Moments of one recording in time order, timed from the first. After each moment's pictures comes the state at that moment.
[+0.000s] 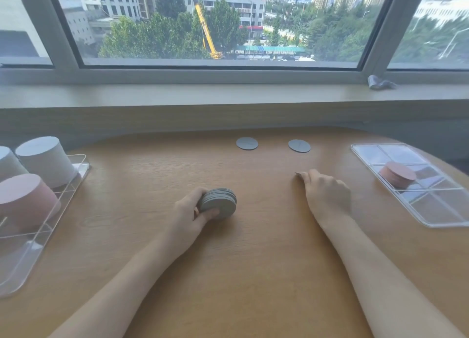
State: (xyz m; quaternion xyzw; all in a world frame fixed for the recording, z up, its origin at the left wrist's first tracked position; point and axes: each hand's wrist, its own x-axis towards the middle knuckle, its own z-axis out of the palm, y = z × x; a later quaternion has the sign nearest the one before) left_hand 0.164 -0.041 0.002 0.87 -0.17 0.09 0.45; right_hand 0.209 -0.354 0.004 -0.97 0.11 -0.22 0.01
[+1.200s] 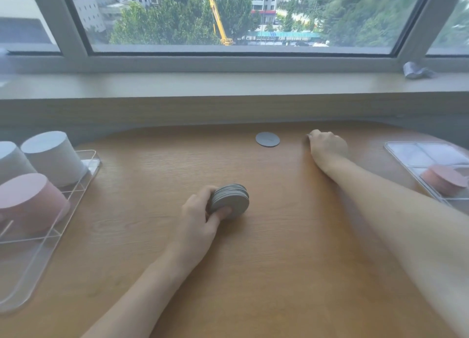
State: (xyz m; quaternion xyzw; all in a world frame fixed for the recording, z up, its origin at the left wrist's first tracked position) left_hand 0.167 -0.037 0.001 0.87 -0.08 0.09 0.47; right_hand 0.365 -0.361 0.016 -0.99 0.08 -0.13 0.03
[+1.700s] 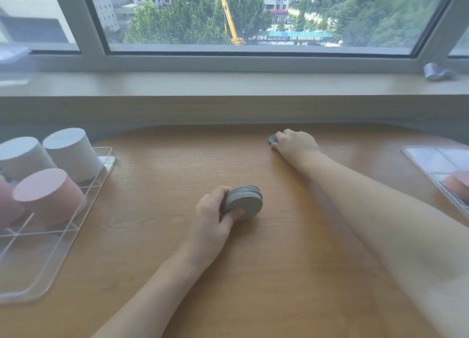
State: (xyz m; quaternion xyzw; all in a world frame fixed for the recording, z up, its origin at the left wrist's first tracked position) left_hand 0.167 -0.038 0.004 0.88 -0.09 0.10 0.47; right_hand 0.380 -0.270 0.018 -0.99 -0.11 -0.10 -0.06
